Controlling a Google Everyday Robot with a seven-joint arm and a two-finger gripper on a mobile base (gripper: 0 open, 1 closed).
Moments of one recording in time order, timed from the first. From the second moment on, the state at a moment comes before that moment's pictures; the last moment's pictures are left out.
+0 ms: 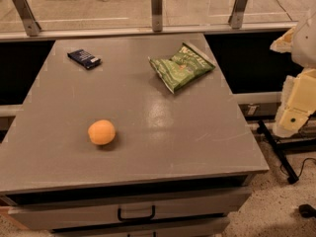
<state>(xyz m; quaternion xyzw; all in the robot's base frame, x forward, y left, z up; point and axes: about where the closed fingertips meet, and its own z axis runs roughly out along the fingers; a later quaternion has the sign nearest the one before) 0.438 -0.216 0.978 -0.60 0.78 -0.04 0.16</state>
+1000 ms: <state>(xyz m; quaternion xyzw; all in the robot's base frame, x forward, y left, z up) 0.475 -0.188 0.957 -0.62 0.76 -0.02 0.20</state>
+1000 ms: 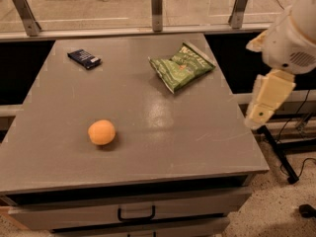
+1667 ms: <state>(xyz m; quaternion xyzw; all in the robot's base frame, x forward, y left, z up) 0.559 -0.135 0.914 -0.61 0.74 0.03 0.28</state>
